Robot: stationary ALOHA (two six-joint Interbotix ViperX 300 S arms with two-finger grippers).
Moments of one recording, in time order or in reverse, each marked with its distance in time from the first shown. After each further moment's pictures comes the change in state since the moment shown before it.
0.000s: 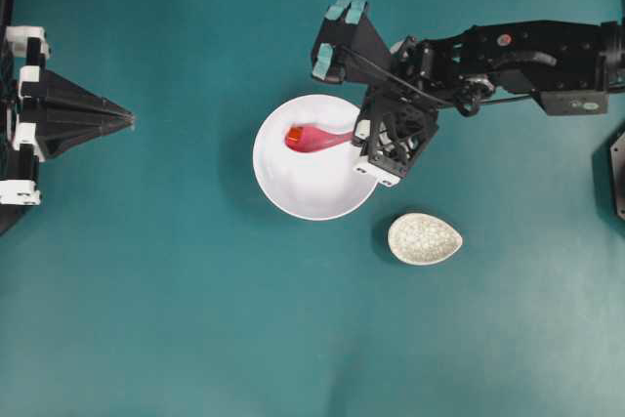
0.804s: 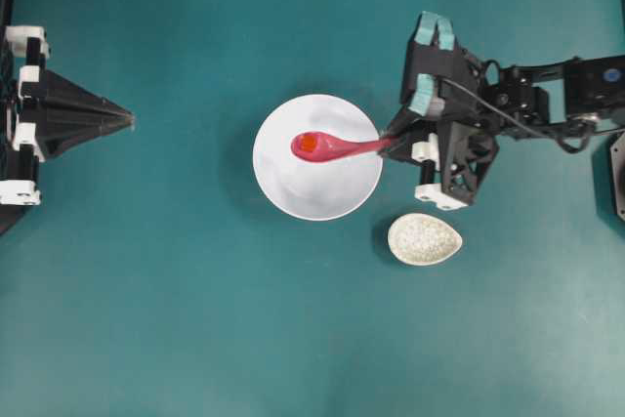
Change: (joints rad) left arm 0.000 0.000 0.000 0.002 0.000 0.002; right arm 0.087 -0.279 0.238 -0.095 -0.270 -0.015
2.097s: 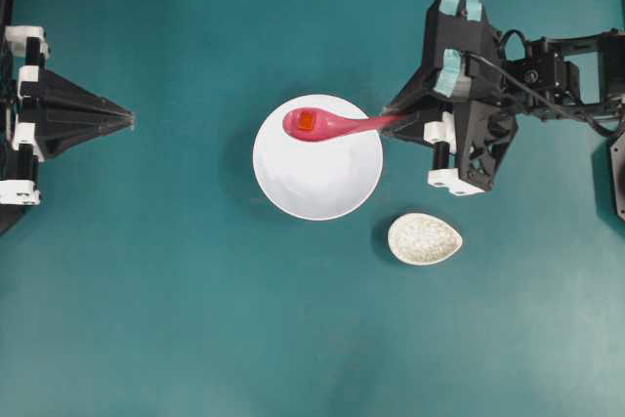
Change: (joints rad) left arm 0.000 -0.003 0.000 0.000 0.002 0.000; right arm 0.000 -0.075 -0.089 -0.057 0.110 0.006
